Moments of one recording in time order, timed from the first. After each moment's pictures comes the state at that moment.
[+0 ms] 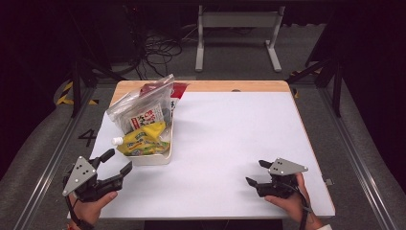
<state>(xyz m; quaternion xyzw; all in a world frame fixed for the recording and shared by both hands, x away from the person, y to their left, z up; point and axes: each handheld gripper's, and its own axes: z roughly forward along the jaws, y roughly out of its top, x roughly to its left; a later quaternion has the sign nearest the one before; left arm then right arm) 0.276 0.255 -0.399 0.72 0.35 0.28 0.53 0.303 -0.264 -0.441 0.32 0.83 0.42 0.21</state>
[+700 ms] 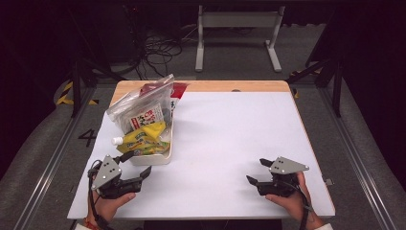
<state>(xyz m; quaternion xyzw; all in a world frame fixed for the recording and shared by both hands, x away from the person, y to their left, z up) 0.291 0.214 -0.413 0.76 0.32 0.26 0.51 0.305 -0.266 -0.438 0.32 0.82 0.42 0.21</state>
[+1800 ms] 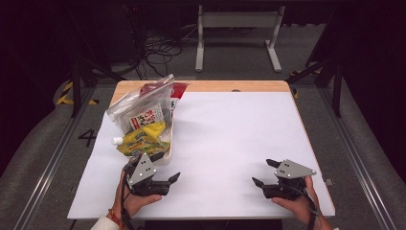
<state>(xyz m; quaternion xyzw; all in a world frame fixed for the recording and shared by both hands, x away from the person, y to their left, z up) 0.306 0.149 -0.422 0.81 0.24 0.20 0.49 0.292 -0.277 -0.428 0.30 0.83 0.40 0.24</state>
